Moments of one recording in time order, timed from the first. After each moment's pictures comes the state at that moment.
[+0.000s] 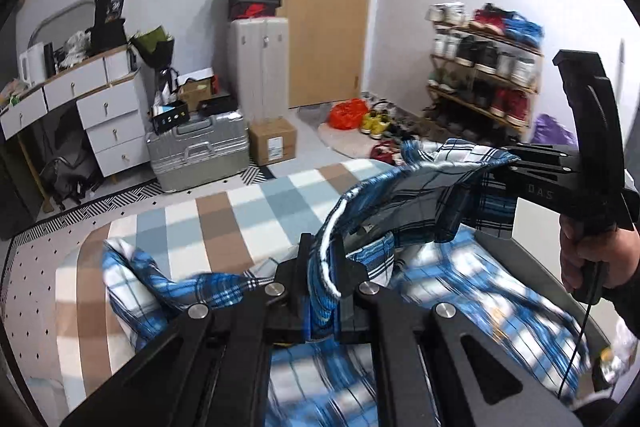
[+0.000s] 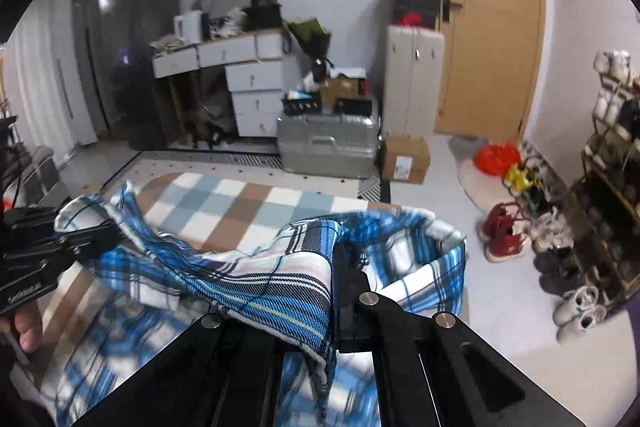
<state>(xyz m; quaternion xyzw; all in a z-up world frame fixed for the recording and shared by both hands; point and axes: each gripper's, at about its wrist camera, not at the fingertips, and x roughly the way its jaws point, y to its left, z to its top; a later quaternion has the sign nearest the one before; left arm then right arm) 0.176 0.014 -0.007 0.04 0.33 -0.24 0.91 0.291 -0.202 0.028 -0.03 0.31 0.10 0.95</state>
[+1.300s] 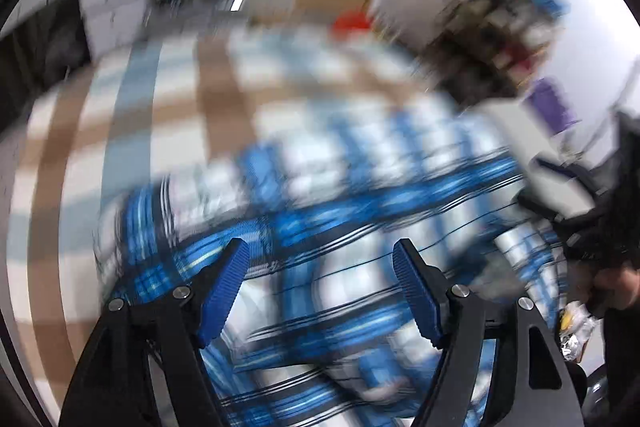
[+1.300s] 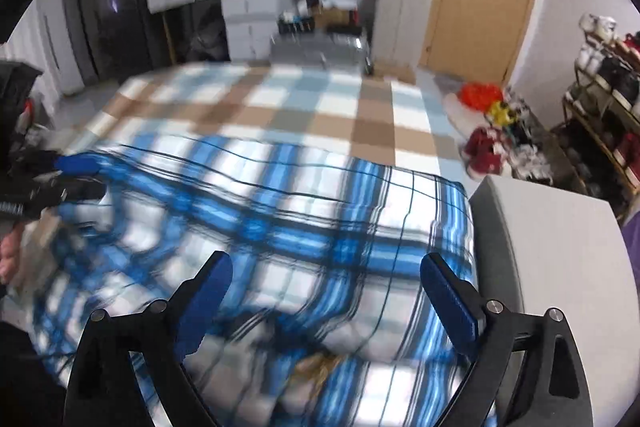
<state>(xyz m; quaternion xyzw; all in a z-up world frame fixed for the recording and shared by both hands) 0.174 0.049 -0.116 -0.01 0.52 -0.21 0.83 0.231 -0.194 -0.068 -0.06 0.44 0.05 0.90</state>
